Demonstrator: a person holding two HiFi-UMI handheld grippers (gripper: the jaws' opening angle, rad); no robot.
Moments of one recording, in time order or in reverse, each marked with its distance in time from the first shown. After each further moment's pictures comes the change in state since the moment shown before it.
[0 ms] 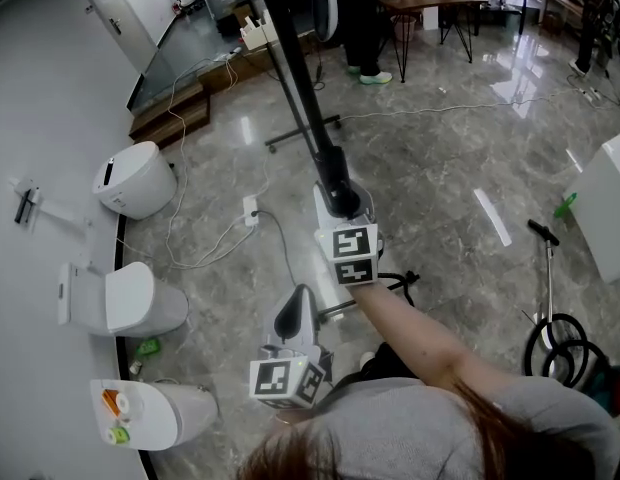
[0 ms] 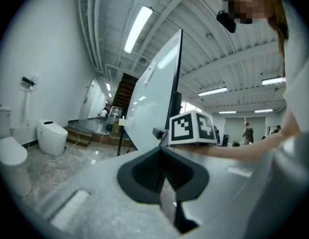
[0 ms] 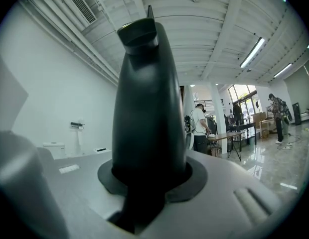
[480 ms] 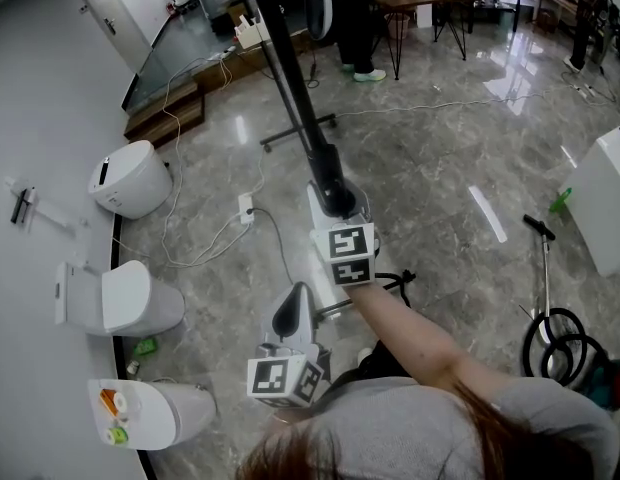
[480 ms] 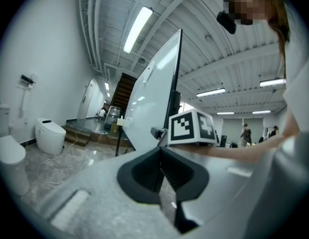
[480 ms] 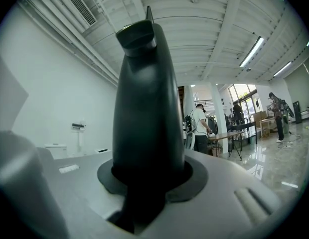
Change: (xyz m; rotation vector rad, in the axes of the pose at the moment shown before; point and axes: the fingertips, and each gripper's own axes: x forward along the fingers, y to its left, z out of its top) left arm -0.010 -0.008 -0.004 0.004 -0.001 -0.028; right arm -0.016 0.008 0.001 0.009 -0.006 0.008
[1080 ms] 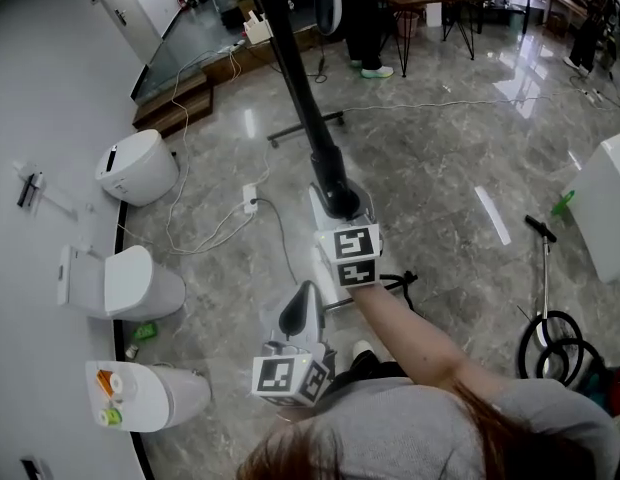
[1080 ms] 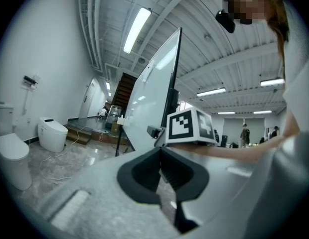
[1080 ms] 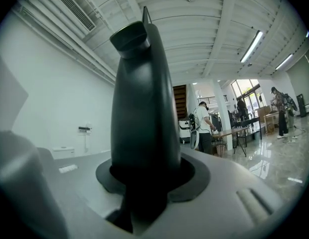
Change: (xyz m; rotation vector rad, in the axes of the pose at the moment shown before) left arm -0.020 -0.038 -0.009 -0.015 0.004 0.019; right arm -0.038 0.003 -0.001 0.035 0.005 0.054
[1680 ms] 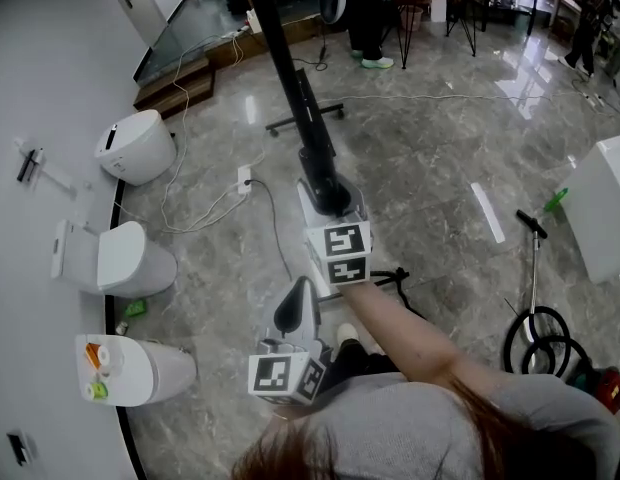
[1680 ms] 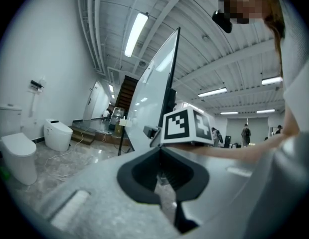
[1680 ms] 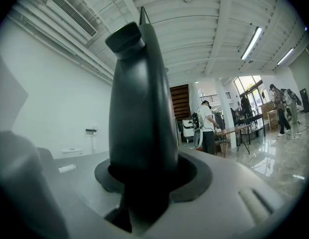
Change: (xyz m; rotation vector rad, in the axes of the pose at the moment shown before) left arm -0.042 -0.048 -0.012 0.001 -0.016 0.050; right arm -0.056 0.014 -0.005 0.017 0.009 0.044
